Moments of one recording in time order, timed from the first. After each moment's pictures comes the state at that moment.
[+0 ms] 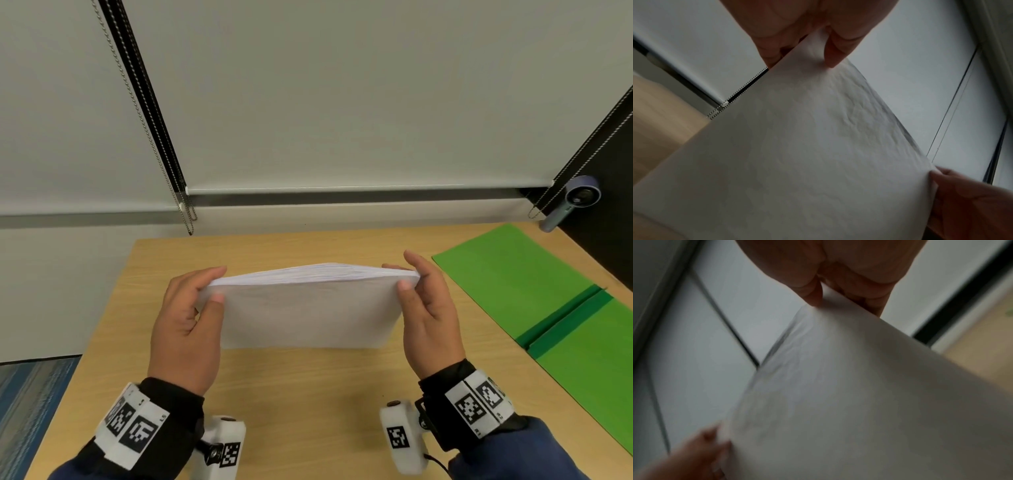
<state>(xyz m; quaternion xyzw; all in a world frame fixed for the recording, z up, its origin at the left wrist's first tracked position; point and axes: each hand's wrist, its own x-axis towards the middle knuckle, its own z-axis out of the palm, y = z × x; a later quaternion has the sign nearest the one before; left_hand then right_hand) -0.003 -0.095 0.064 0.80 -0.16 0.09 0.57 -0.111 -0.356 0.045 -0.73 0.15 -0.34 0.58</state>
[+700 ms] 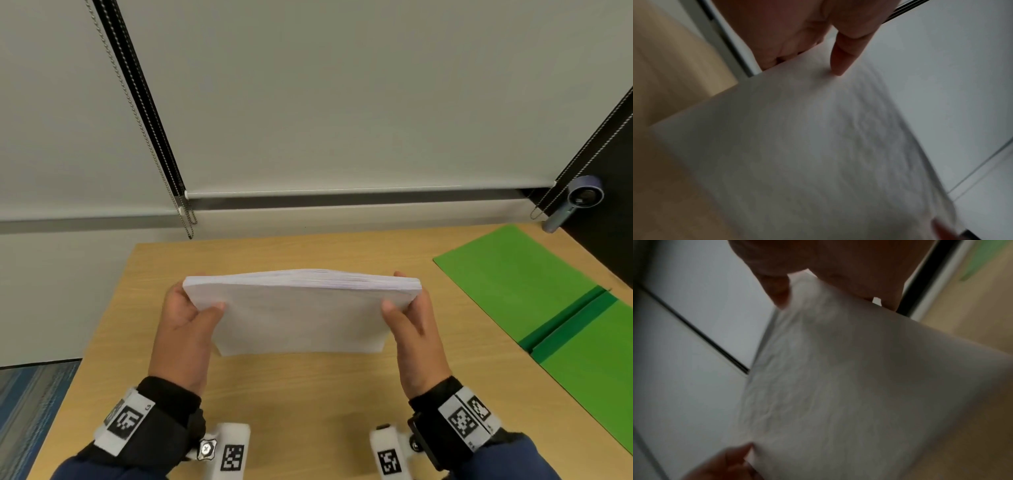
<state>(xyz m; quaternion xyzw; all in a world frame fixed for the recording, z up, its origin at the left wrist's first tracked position) 0.011 -0.101 0.051 0.68 -0.02 -0.06 0.73 -0.115 -0.341 0.035 -0.65 0.21 -0.26 0.68</state>
